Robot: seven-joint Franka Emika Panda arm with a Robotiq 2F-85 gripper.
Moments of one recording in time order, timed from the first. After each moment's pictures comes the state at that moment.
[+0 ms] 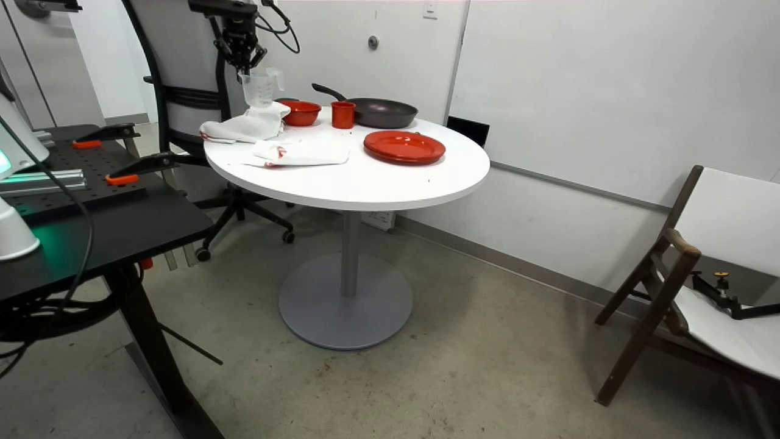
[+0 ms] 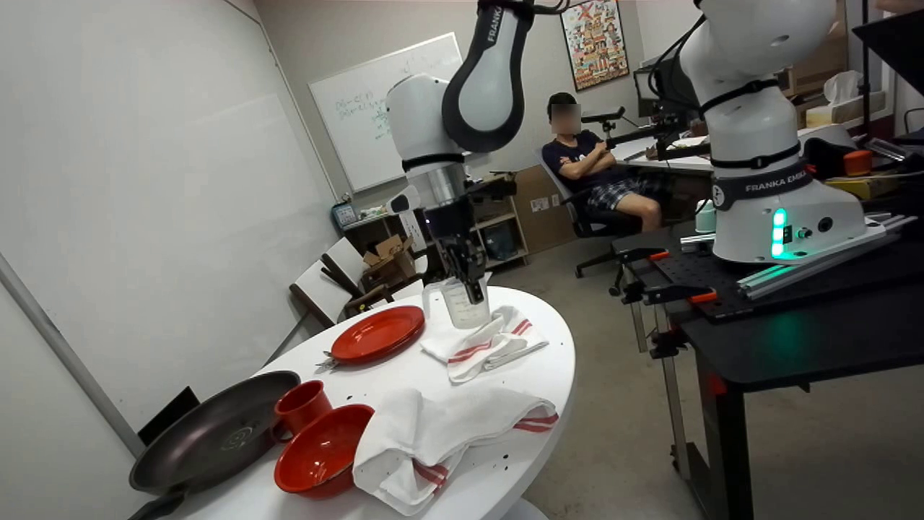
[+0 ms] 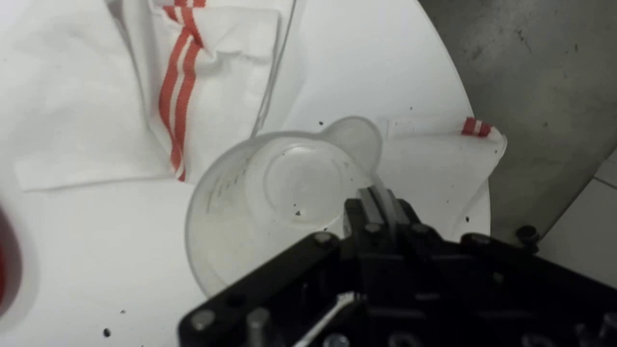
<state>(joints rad) -0.01 0.17 0.19 -2.41 0.02 2.60 -0.47</state>
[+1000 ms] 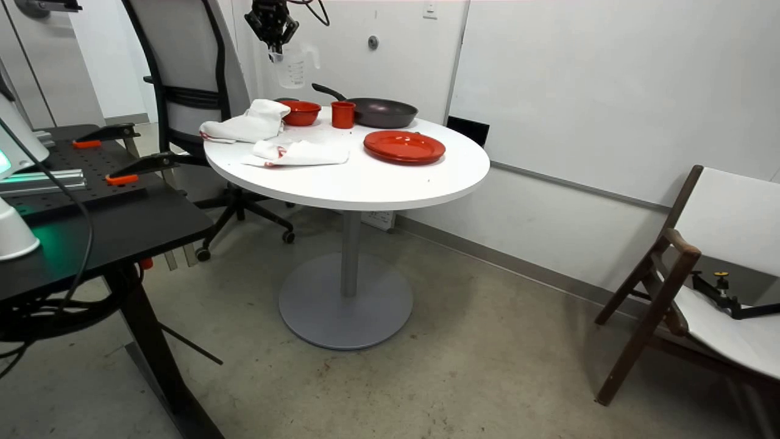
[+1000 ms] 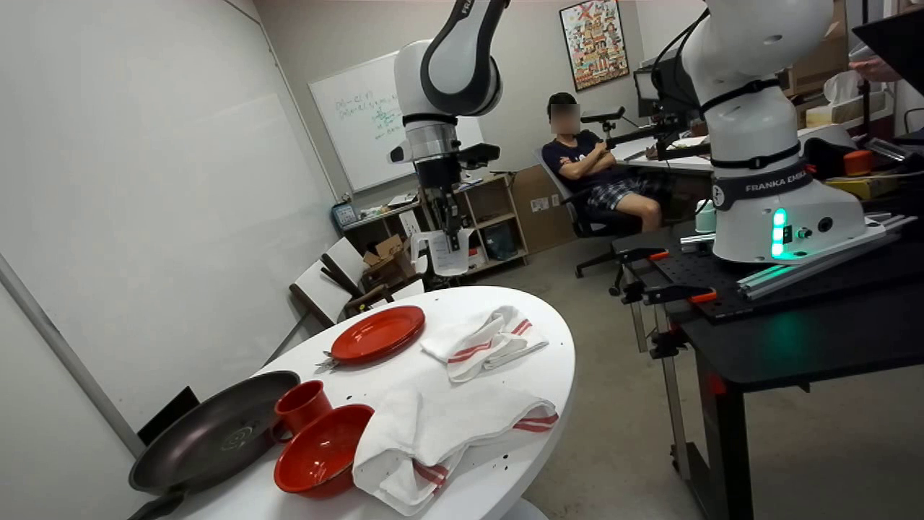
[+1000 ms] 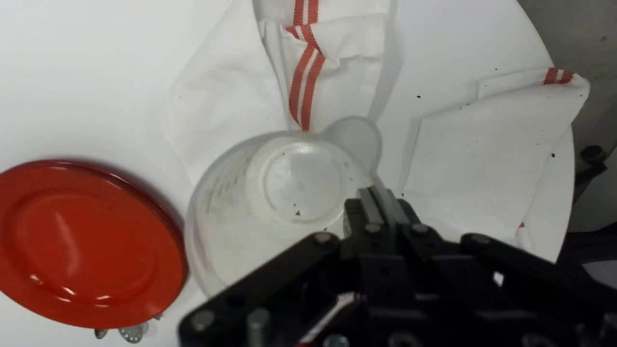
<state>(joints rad) -0.04 0.03 0.02 -2.41 0.13 2.56 -0.57</state>
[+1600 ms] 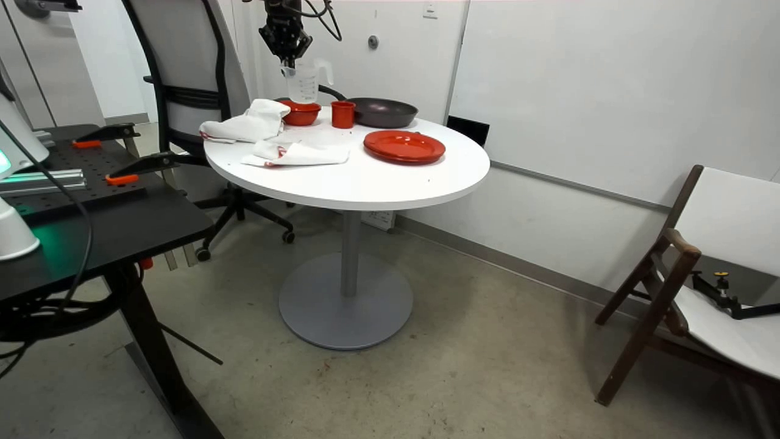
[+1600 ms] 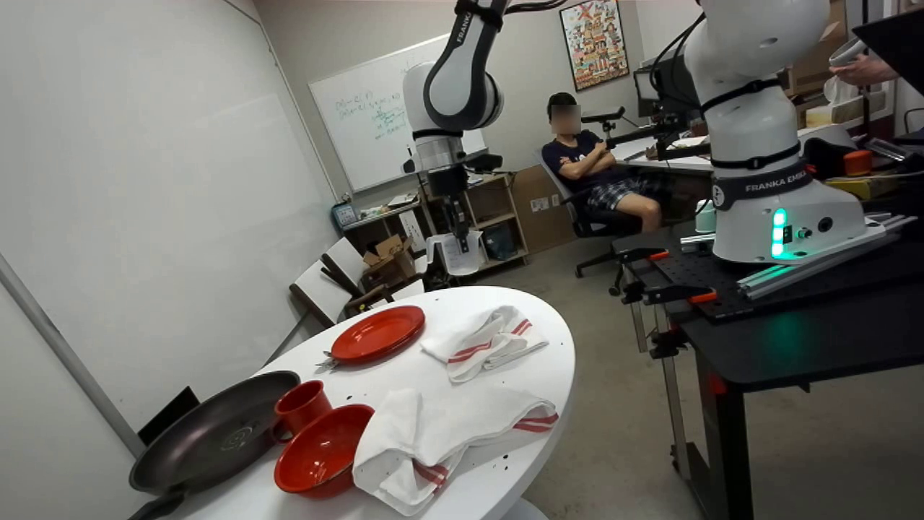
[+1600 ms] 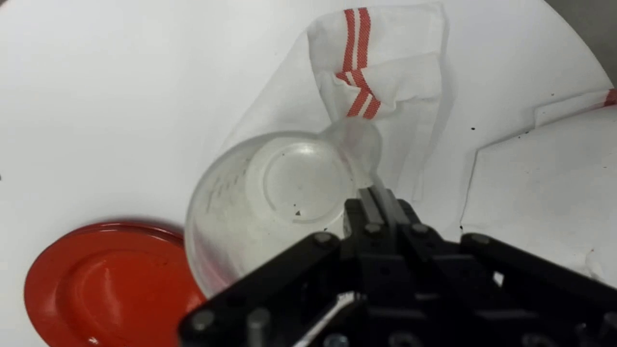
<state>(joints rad) -0.09 0.10 -0.04 -2.38 0.10 2.56 -0.57</state>
